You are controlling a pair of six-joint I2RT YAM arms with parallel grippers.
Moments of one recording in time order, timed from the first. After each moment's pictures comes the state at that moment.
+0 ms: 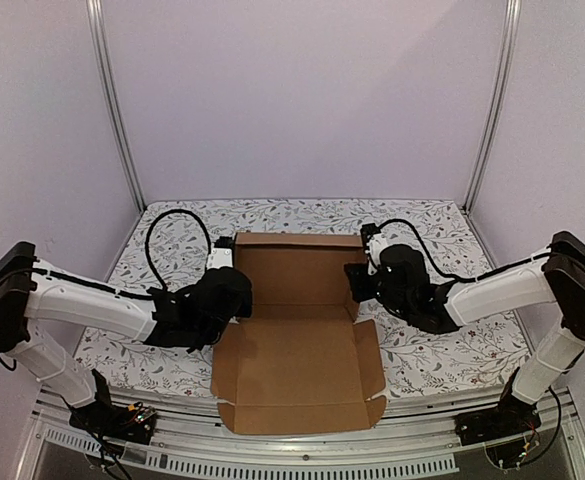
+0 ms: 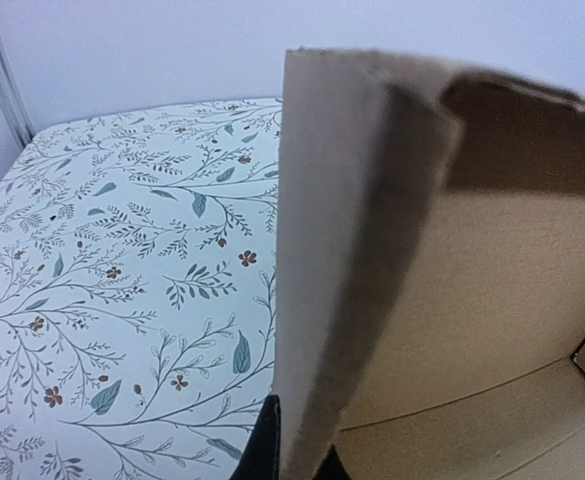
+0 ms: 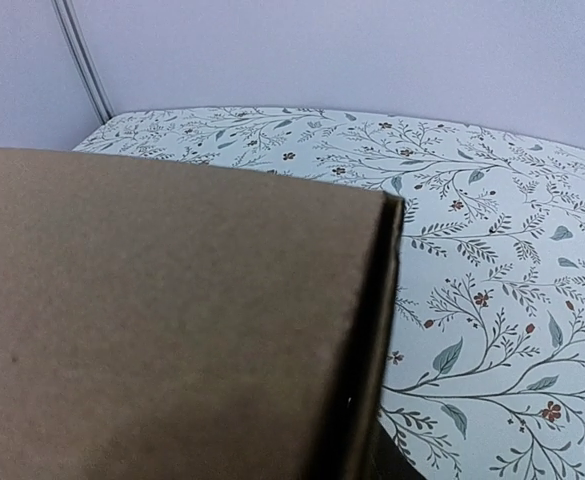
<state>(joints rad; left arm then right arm) -1.07 1.50 0.73 0.14 -0.89 -0.56 0.86 1.64 0.72 0.54 0.38 0.33</state>
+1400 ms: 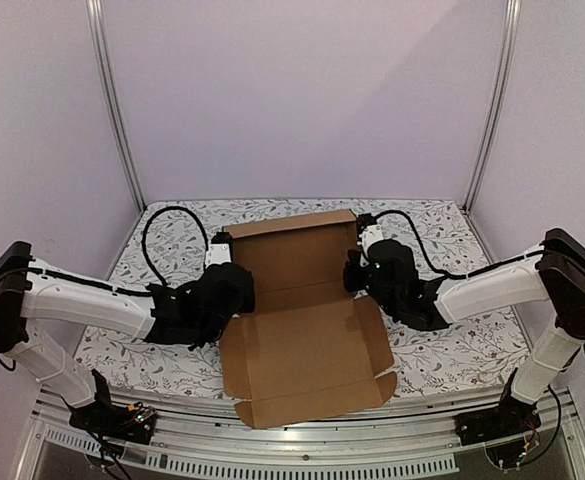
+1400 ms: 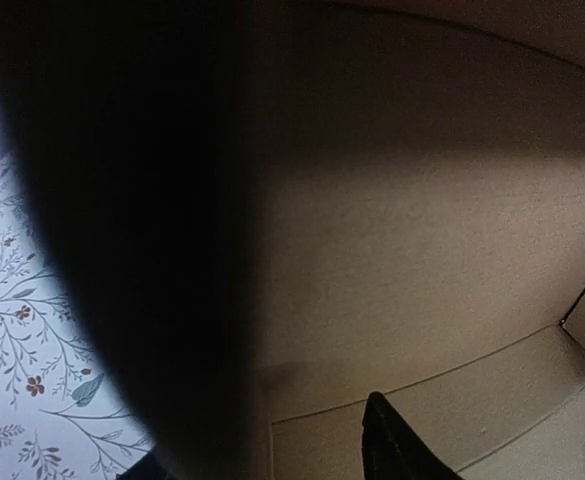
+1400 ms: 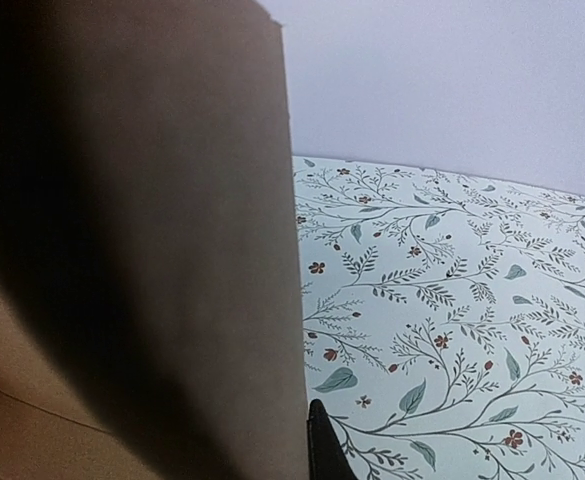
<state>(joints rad) -1.08 1.50 0.76 0.11 -0.90 -0.64 0.92 1.66 0.79 0.54 0.58 0.29</state>
